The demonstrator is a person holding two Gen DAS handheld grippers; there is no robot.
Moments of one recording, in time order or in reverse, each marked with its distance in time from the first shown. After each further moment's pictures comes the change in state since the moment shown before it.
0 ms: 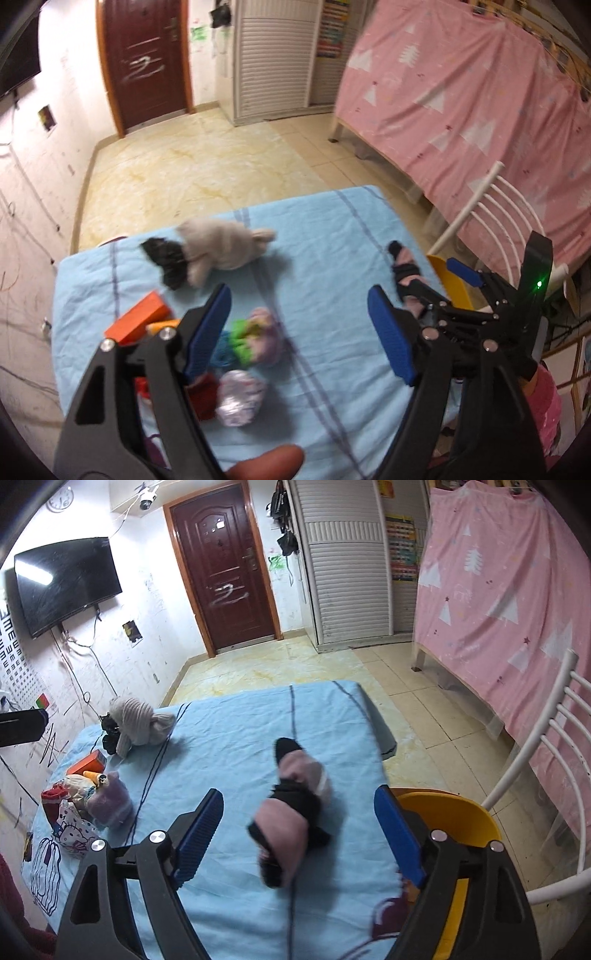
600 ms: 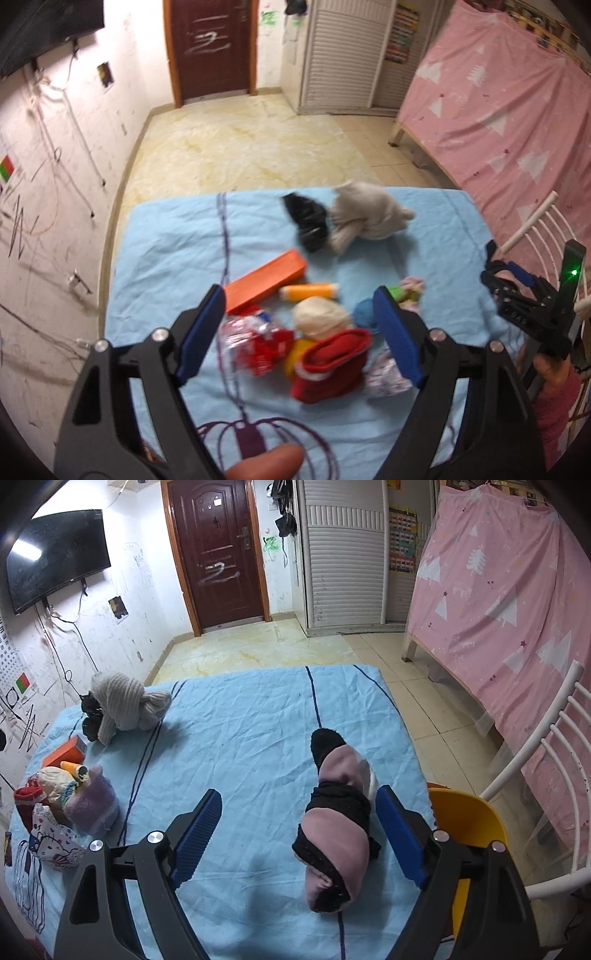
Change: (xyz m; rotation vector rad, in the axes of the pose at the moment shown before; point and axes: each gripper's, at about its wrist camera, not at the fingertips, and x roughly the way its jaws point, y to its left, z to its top) left arm -0.013 0.128 -0.040 -0.173 0.032 0.137; right arm 0.041 0.039 0.000 -0.029 0.072 -0.096
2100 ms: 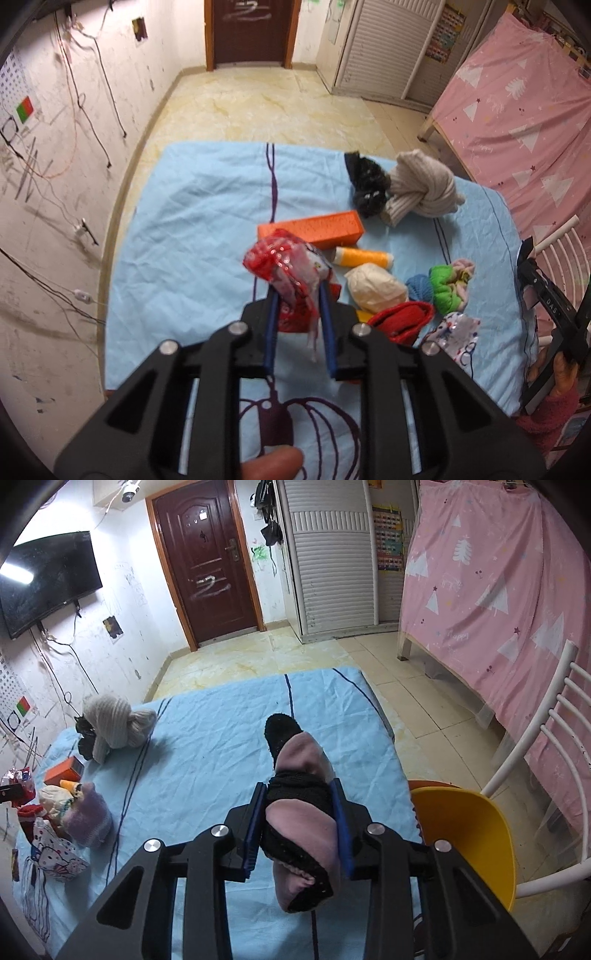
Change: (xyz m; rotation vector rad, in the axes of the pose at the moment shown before) left arm 0.013 0.035 -0.022 -0.134 0.065 0.044; right arm -0.009 -0.031 0.000 0.070 -0.049 0.034
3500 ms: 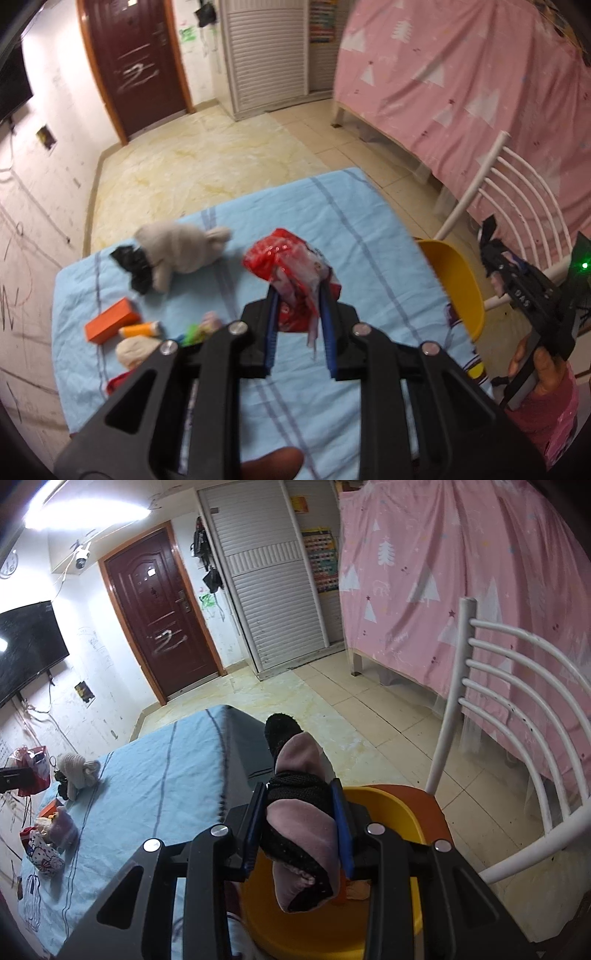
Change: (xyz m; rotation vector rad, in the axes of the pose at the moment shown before) left arm -0.007 -0.254 -0.002 0.403 -0.059 -0.098; right arm -0.069 -0.156 -0.039 0.206 -0.135 -0.072
